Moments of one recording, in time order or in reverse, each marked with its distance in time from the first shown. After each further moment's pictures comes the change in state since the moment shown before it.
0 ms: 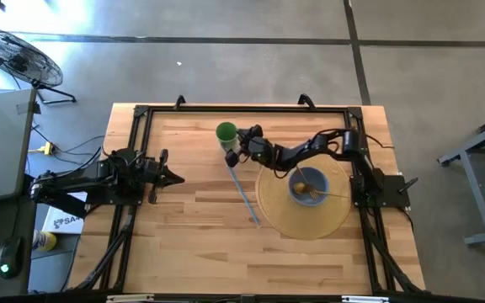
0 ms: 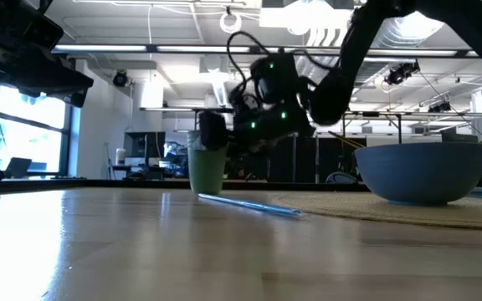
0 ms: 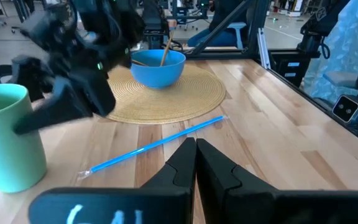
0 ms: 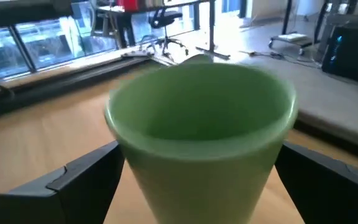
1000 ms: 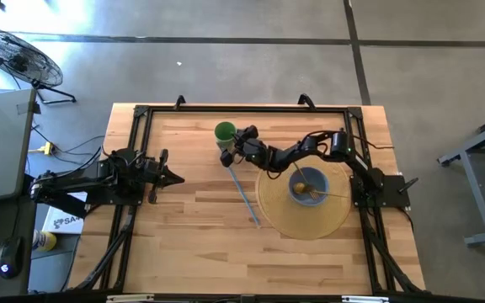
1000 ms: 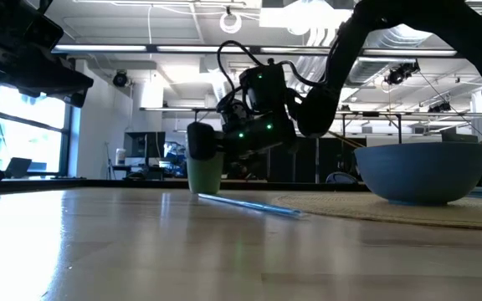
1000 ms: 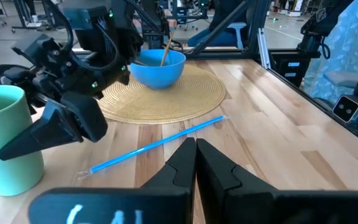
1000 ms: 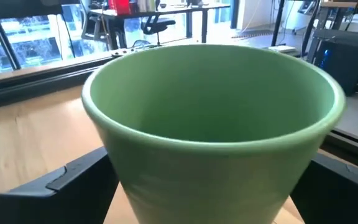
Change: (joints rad) left arm 0.000 0.000 0.000 0.000 0.000 0.000; right arm -0.009 0.121 0.101 0.060 0.040 -0.060
